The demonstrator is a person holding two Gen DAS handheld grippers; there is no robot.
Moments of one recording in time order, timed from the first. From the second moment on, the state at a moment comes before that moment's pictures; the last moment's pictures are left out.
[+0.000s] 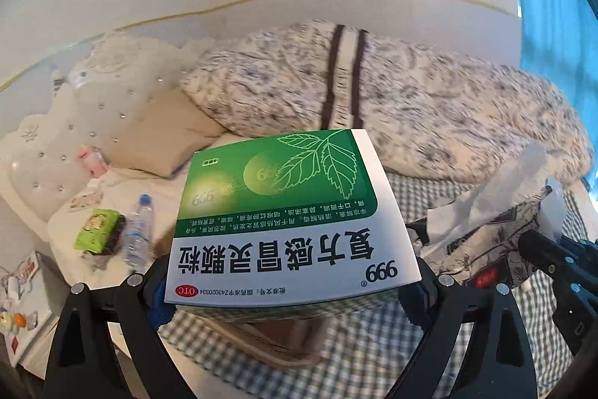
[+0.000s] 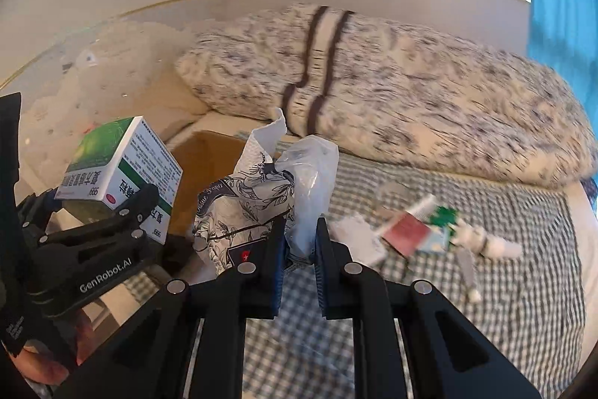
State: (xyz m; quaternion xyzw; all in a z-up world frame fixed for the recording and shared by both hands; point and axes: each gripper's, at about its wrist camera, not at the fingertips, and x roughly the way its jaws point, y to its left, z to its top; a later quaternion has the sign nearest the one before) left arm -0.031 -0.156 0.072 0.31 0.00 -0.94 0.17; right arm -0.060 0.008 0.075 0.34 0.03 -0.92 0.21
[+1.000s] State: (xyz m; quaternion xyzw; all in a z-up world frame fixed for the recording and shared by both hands) left arm -0.092 -0.240 -0.009 0.40 0.01 -0.90 0.19; right arm -0.142 -0.080 0.020 0.37 -0.02 -0.90 0.23
